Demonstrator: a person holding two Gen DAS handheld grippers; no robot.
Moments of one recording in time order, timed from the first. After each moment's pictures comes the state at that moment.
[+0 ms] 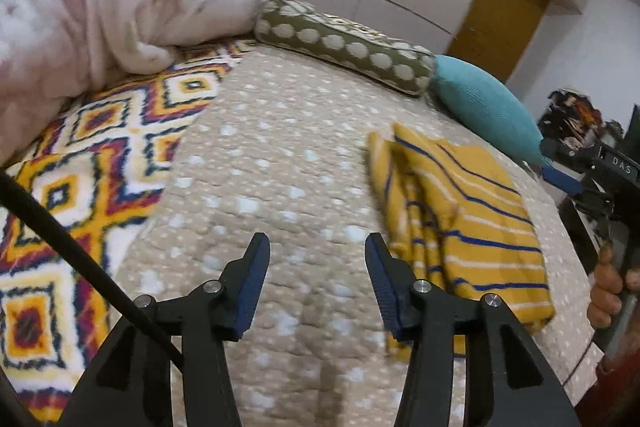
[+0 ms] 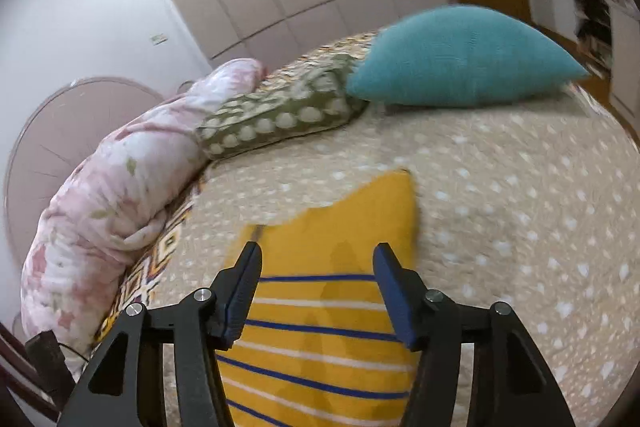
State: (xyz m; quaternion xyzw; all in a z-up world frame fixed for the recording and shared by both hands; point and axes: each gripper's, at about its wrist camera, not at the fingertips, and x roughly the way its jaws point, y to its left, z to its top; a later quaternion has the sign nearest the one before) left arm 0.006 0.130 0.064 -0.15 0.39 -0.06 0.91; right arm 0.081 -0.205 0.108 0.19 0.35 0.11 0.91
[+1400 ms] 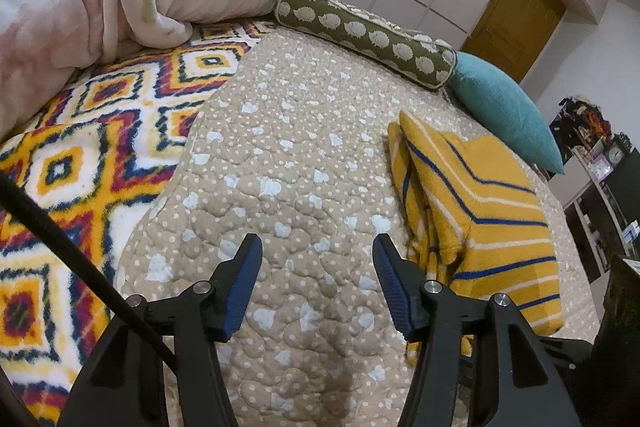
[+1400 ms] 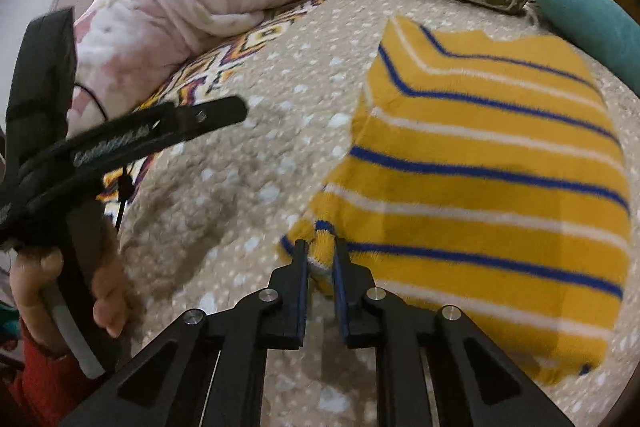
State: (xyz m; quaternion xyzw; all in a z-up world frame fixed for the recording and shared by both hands) left arm 0.010 0.133 0.046 -0.17 0.41 -0.05 0.89; right arm 0.003 -0.059 0.021 0.01 0.48 0.27 0.83
